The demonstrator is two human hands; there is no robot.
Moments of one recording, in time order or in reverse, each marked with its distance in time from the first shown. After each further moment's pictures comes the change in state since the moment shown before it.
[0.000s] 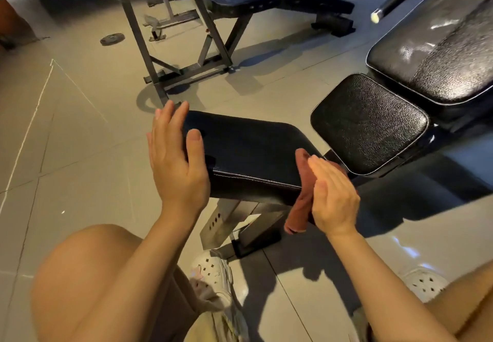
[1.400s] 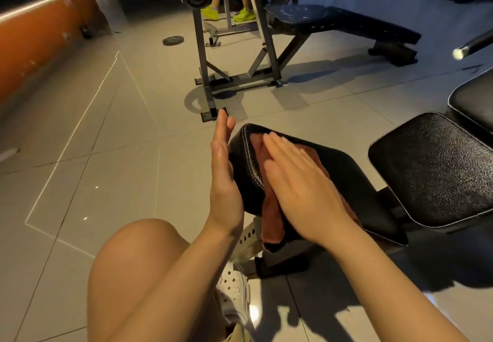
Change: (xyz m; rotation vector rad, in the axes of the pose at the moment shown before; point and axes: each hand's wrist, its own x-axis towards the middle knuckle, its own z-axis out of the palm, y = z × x) left_hand 0.006 0.003 -0.012 -0.733 -0.011 -0.335; right_hand 0.088 -0.164 0.003 0.263 -0.748 -0.057
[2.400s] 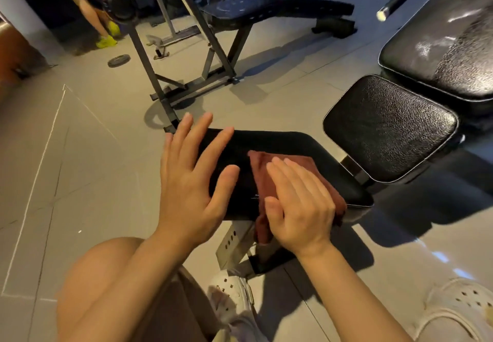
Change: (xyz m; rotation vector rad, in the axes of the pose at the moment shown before) left_hand 0.014 -0.004 -0.011 1.051 -0.392 0.654; right_hand -0.043 0.075 0.051 -0.332 0.801 -0.106
